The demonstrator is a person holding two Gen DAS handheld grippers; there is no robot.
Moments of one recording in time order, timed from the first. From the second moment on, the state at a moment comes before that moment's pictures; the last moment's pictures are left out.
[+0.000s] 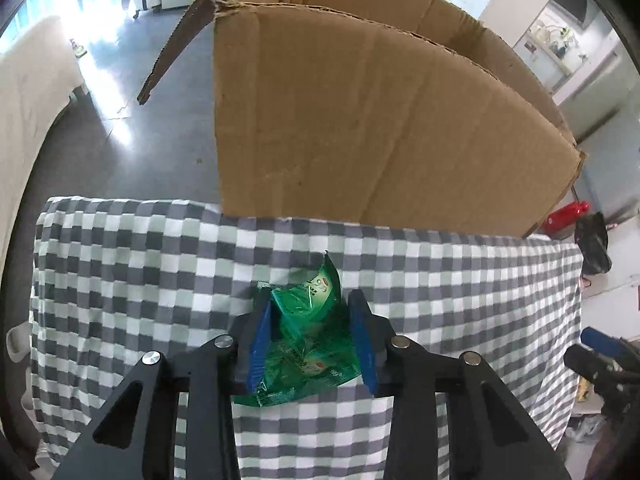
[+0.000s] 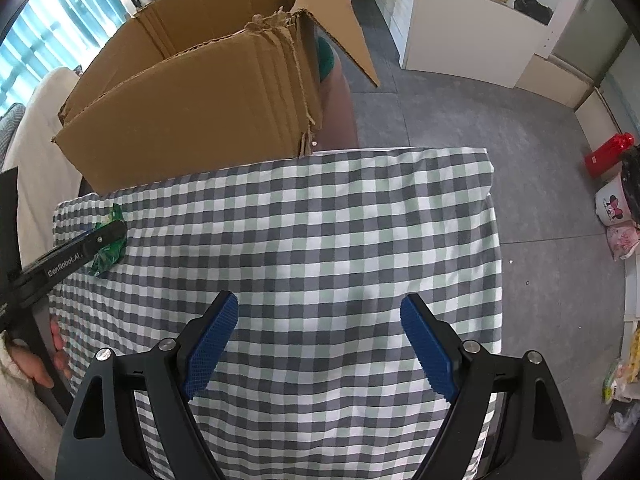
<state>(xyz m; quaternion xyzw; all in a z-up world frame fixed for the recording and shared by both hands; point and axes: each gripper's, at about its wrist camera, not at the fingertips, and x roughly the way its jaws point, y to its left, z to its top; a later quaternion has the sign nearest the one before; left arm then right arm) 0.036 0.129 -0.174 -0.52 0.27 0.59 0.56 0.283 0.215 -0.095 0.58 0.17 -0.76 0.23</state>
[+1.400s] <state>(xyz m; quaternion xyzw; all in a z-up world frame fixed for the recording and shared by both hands) 0.042 0.227 -0.045 -0.41 0.31 0.61 0.61 0.254 0.222 -0.047 0.57 0.16 -0.77 0.24</state>
